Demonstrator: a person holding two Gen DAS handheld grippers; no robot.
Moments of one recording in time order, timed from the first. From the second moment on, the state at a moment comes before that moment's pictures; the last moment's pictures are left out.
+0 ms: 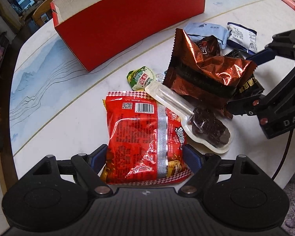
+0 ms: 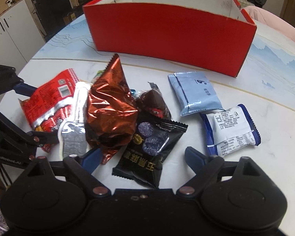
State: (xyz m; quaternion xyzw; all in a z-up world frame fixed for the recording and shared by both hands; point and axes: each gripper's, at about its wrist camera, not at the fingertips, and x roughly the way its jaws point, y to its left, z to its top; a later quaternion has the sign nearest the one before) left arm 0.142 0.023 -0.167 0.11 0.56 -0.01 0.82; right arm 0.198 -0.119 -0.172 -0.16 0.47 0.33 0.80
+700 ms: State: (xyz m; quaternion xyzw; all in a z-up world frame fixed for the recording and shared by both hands) left arm 0.141 0.041 -0.165 0.01 0.58 0.02 0.82; right arm 0.186 -0.125 -0.169 -0.18 0.45 0.31 0.81
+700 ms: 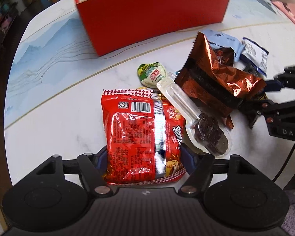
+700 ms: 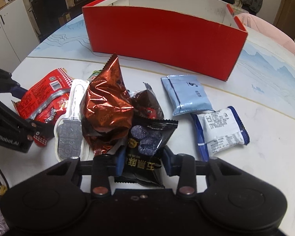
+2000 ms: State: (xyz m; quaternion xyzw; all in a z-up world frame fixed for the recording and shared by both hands) left arm 0.162 0.050 -0.022 -0.09 0.45 0.06 0.89; right arm 0.225 -0.145 -0.025 -0.13 0.34 0.33 0.87
